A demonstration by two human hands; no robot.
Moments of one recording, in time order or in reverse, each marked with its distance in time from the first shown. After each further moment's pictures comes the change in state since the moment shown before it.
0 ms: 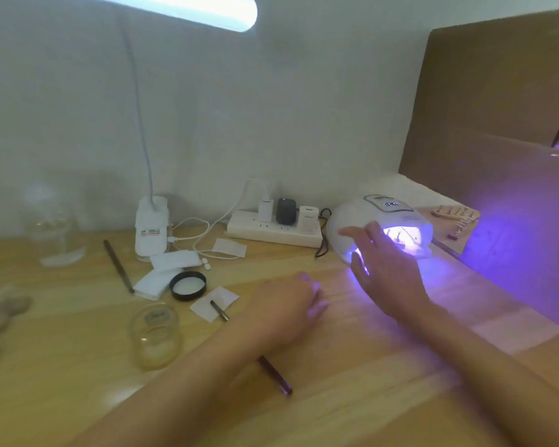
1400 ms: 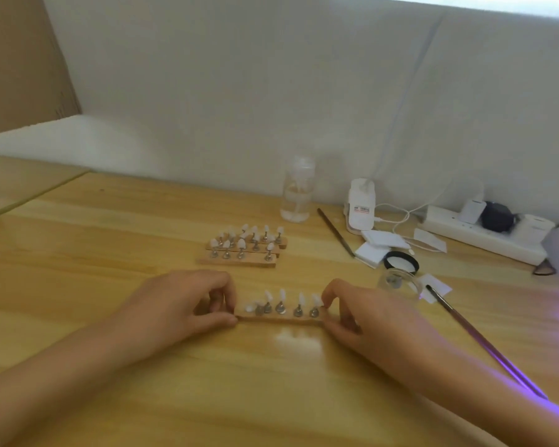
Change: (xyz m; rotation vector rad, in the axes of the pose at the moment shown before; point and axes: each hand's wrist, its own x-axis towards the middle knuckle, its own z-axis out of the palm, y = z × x) left_hand -0.352 -0.196 -0.071 -0.057 0.202 -0.476; right_hand -0.024 -0.294 -0.004 0.358 -0.598 -0.470
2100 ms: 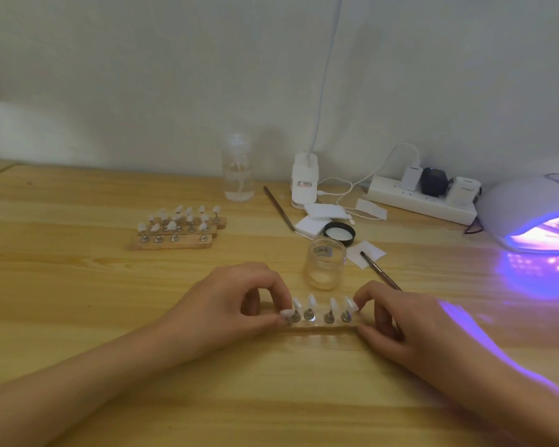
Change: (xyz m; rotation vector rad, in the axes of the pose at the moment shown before) left_hand 0.039 0.117 0.052 -0.452 -0.044 0.225; right_hand -0.100 0.068 -0.021 -0.010 0.005 0.145
